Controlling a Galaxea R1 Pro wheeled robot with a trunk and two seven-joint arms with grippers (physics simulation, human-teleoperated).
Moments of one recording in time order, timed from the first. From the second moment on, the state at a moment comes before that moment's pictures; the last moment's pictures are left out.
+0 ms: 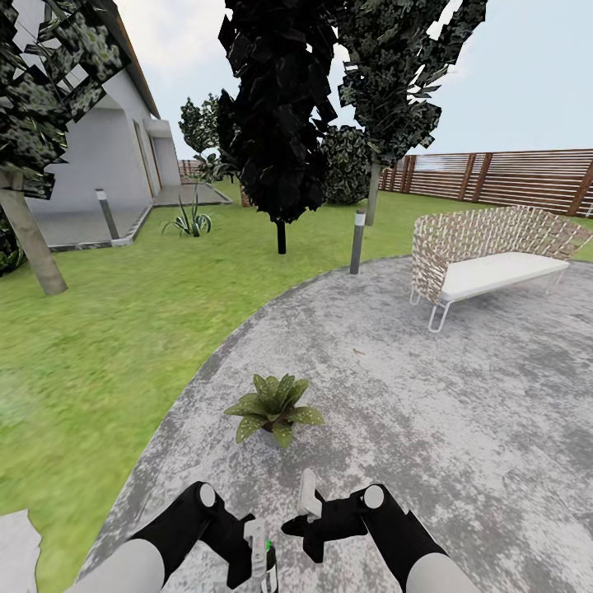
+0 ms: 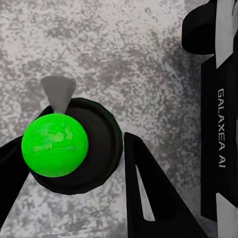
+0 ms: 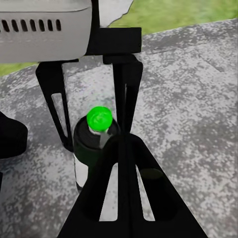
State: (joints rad) left arm -0.60 -0.05 -0.18 -0.46 -0.82 -0.06 -1.12; right arm -0.55 0.17 -0.01 -0.55 0.73 -0.24 1.05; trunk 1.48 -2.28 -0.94
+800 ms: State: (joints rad) left arm -0.60 -0.07 -0.18 -0.47 -0.81 -0.06 -1.13; right arm -0.55 0.17 -0.01 -0.55 0.73 -0.24 1.05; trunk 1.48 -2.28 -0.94
